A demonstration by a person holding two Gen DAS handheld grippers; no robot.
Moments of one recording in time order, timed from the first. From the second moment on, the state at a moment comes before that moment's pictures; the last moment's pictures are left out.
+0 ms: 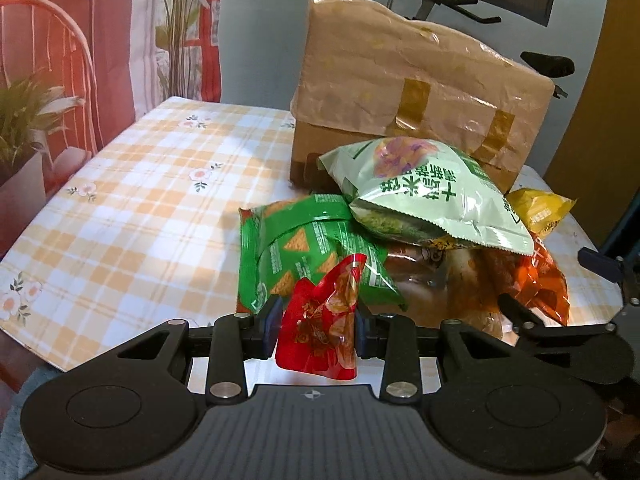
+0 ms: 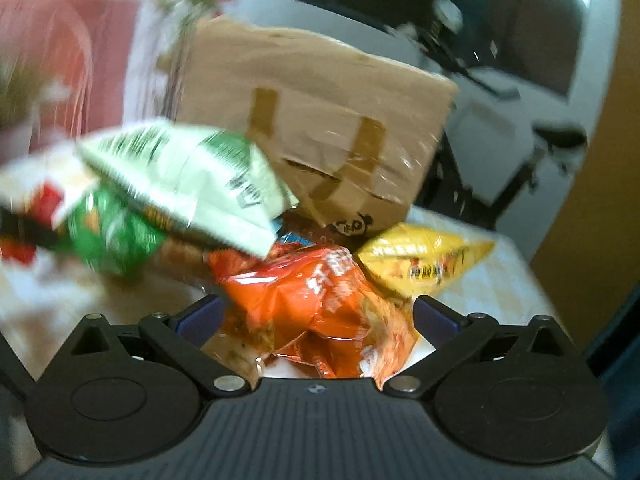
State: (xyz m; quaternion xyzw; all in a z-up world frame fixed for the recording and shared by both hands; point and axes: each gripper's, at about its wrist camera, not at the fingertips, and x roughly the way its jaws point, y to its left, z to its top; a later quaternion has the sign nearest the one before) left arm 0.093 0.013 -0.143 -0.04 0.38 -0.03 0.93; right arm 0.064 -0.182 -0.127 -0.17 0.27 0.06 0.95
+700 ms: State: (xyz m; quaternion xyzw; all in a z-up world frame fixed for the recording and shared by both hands) left arm 0.089 0.017 -0.137 -0.05 0.35 -0.02 0.93; right arm 0.062 -0.219 -0.118 -0.12 0.29 0.08 0.94
